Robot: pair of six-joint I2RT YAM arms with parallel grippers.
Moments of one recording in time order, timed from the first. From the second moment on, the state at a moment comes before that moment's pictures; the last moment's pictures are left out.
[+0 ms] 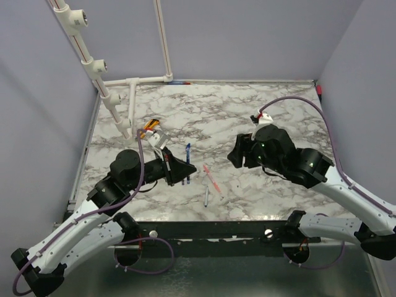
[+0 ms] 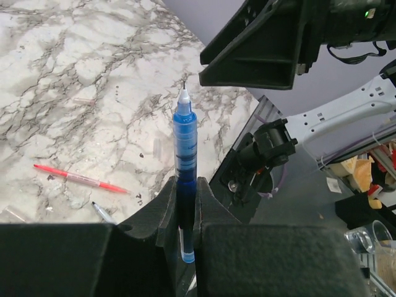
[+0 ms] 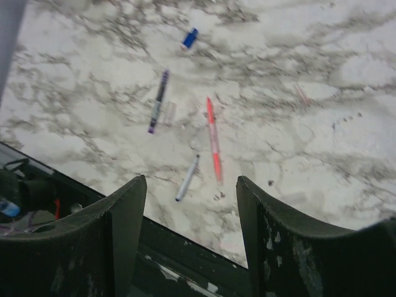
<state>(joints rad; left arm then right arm) -0.76 0.65 0.71 -0.18 0.37 -0.53 0.92 1.02 1.19 -0.72 0.25 0.57</state>
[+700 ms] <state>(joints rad) -0.76 0.58 0.66 -0.29 0.30 -0.43 0.92 1.03 0.86 -0.94 0.41 1.13</state>
